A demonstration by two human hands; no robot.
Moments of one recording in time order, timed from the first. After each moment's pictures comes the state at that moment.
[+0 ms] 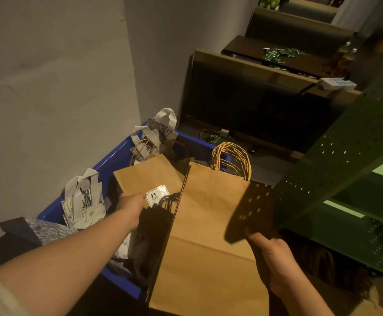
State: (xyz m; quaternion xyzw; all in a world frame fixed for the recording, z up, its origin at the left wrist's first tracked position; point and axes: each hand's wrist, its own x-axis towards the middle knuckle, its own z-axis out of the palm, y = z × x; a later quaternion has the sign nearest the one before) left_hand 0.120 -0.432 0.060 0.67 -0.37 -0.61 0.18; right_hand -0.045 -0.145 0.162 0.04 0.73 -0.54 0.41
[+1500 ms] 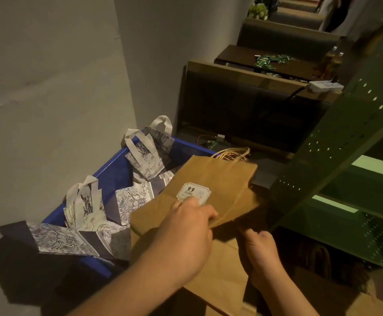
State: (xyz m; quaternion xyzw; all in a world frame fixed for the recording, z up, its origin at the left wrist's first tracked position) left_hand 0.113 -0.271 0.240 0.30 -0.91 -0.26 0.07; right_hand -0.023 -0.158 0.165 0.04 0.75 -0.55 0.37
